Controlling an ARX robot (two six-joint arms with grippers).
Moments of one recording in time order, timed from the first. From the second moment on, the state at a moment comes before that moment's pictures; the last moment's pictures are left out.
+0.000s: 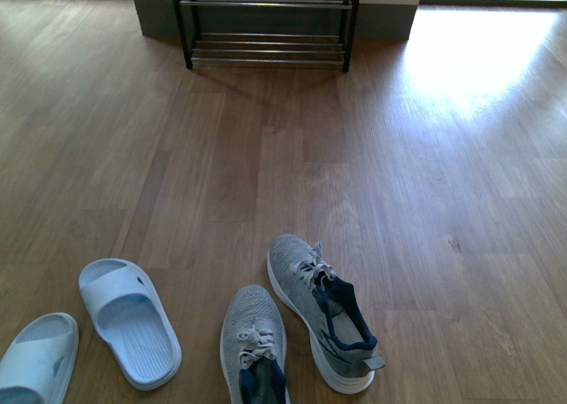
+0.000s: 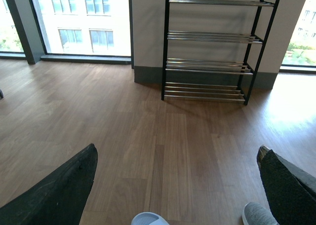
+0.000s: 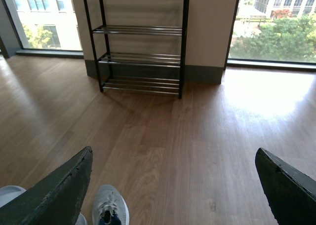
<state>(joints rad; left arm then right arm) 0.00 0.02 0.01 0.00 0.00 0.00 0.00 0.00 0.02 0.00 0.00 -0.01</state>
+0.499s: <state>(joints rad) 0.00 0.02 0.01 0.00 0.00 0.00 -0.08 1.24 0.34 0.60 -0.11 0.14</state>
